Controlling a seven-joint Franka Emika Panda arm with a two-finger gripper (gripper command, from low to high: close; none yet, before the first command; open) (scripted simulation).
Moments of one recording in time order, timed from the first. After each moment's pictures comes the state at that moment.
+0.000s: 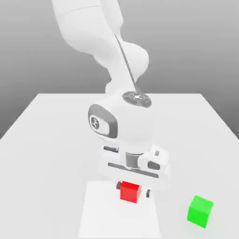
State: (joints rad) arm 2.21 -0.42 -2.34 -2.69 -1.10 2.80 -1.09
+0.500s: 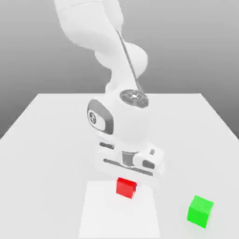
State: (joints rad) arm 2.08 -0.35 -2.21 -2.73 -0.92 2.73 -1.23
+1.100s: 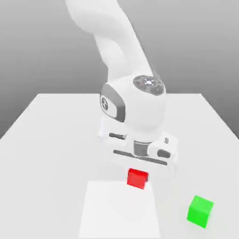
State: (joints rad) arm 2.00 -0.44 -1.96 -2.67 -0.79 2.49 -1.36
